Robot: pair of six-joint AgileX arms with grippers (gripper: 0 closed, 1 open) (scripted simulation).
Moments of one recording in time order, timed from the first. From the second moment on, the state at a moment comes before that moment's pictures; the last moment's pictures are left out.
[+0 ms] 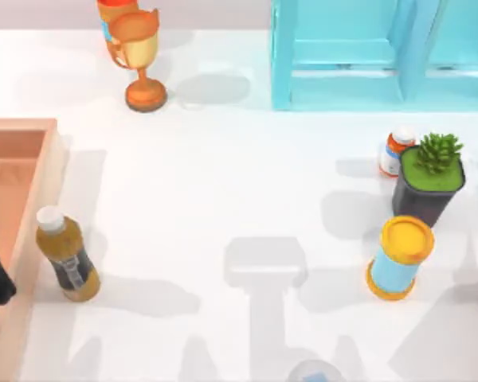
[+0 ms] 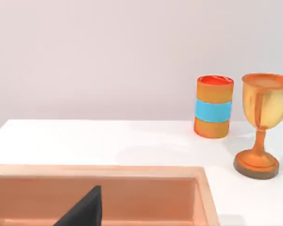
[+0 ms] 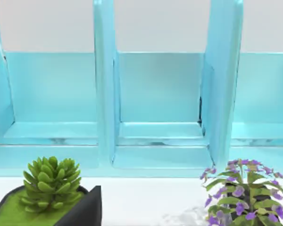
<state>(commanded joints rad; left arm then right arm) 0.00 0.00 0.00 0.00 0.00 0.00 0.00 0.00 0.00 0.00 0.00 0.00</state>
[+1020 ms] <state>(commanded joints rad) 0.22 1.06 0.80 -0.78 0.00 0.23 0.00 0.00 0.00 0.00 0.00 0.00</state>
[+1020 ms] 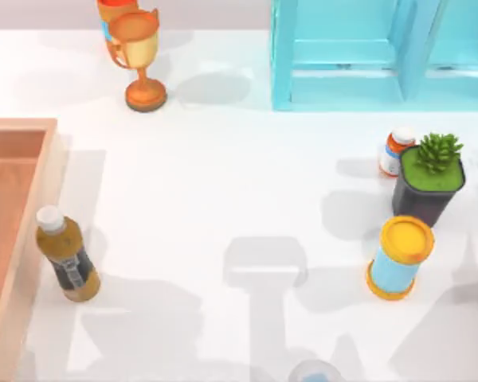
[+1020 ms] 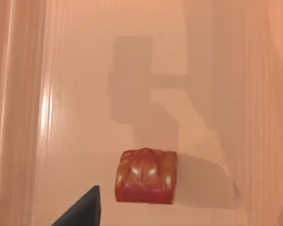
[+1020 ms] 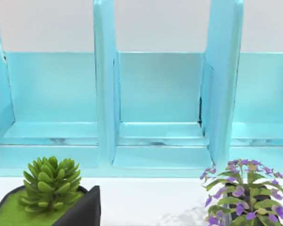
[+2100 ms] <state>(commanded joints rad) 0.33 1.64 1.22 -1.16 0.00 0.36 0.00 0.00 0.00 0.00 0.00 0.00</state>
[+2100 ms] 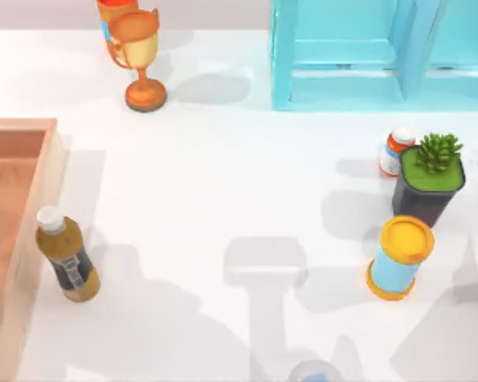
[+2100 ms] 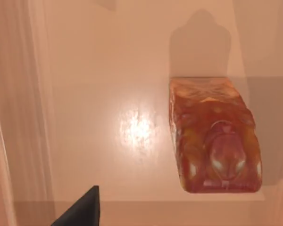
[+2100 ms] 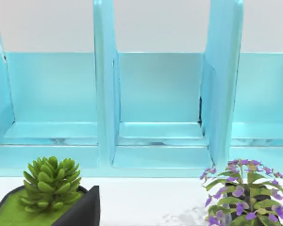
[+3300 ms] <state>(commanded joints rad) 0.34 1.75 0.97 -0.79 0.00 0.36 0.00 0.00 0.00 0.00 0.00 0.00</state>
